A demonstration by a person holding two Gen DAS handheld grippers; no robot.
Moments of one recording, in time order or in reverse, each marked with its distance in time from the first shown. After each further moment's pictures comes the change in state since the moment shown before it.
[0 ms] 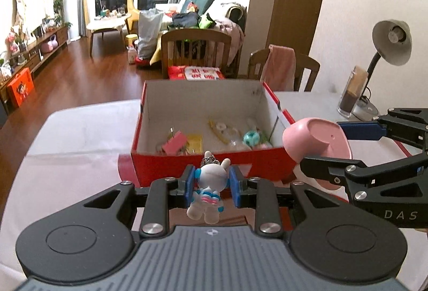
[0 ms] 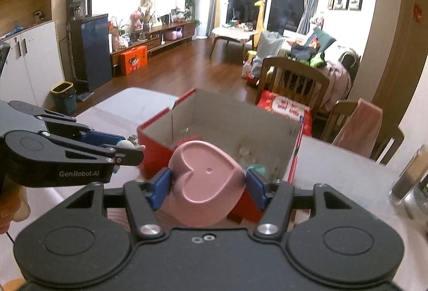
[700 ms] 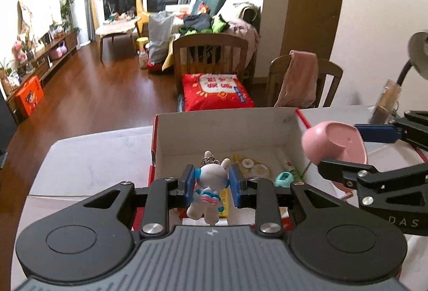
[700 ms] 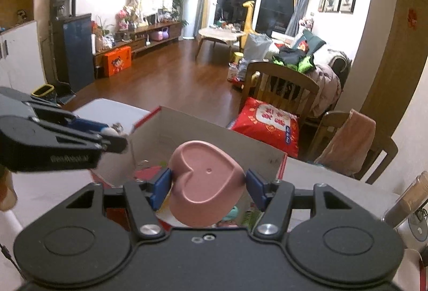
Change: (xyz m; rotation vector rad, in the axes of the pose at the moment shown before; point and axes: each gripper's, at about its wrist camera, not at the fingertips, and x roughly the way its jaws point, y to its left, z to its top) left arm 0.079 0.020 0.069 0.014 0.019 0.070; right arm 0.078 -0.040 0.029 0.009 0.033 -0.062
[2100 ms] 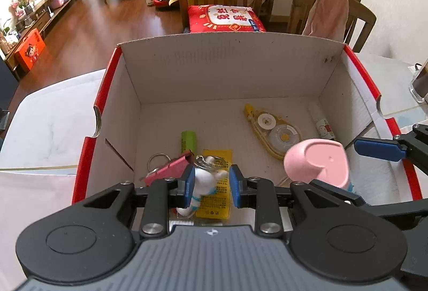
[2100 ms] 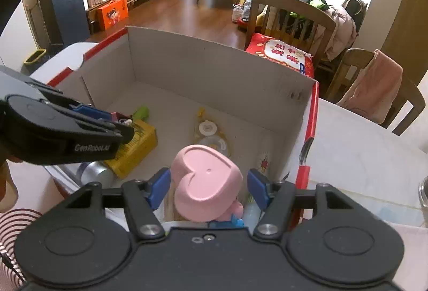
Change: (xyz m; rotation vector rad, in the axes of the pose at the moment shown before) left arm 0.129 -0.018 -0.011 -0.025 0.296 0.061; right arm 0.105 -0.023 -0.028 0.047 0.241 0.054
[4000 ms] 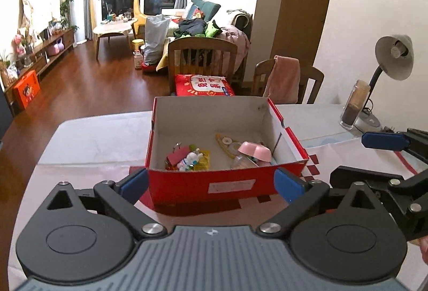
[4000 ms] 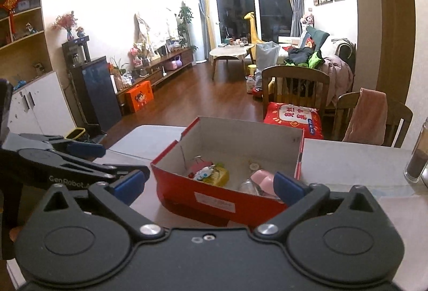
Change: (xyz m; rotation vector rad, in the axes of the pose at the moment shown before) left arm -0.211 0.026 -0.111 -0.004 -0.326 -0.119; right arm -0.206 0.048 -0.069 0.124 -0.366 0.126
